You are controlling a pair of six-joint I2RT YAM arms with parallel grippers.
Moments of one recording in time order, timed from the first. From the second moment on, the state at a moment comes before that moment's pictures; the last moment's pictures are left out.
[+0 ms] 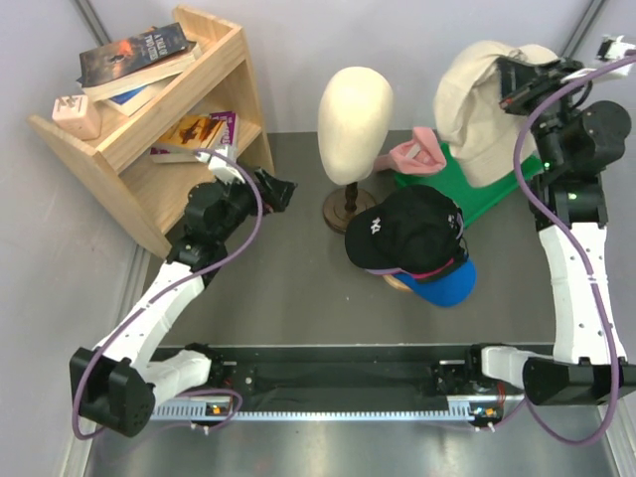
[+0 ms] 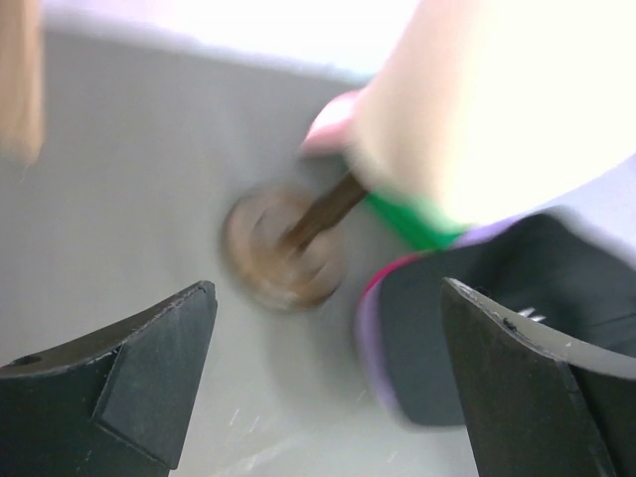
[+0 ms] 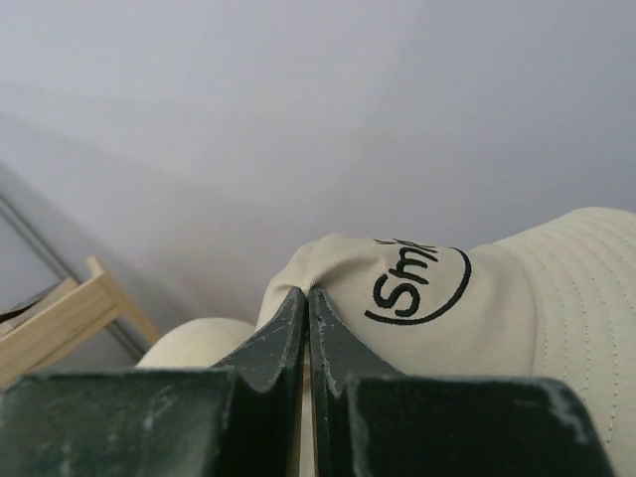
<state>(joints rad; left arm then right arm) -0.33 1.08 0.82 0.14 0.17 -0.55 -0.02 1.20 1.55 0.04 -0.17 0.51</state>
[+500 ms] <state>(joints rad) -0.54 1.34 1.38 0.38 0.34 -0.53 0.33 1.23 1.62 0.13 -0.22 0.55</state>
